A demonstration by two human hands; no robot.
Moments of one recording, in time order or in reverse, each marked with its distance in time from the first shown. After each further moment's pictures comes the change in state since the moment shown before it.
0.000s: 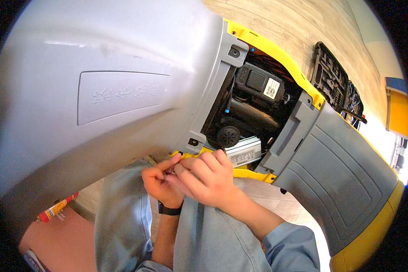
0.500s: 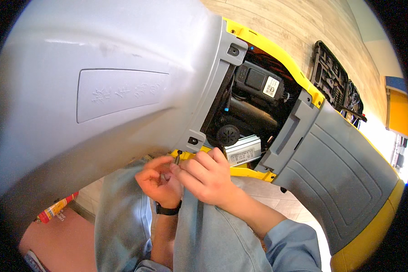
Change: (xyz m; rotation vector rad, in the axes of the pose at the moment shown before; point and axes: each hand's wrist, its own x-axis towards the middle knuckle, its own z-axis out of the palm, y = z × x) left_hand 0.006 0.003 -0.008 0.072 -0.073 0.066; right_hand -0.007 0.007 0.007 0.039 0.009 -0.080
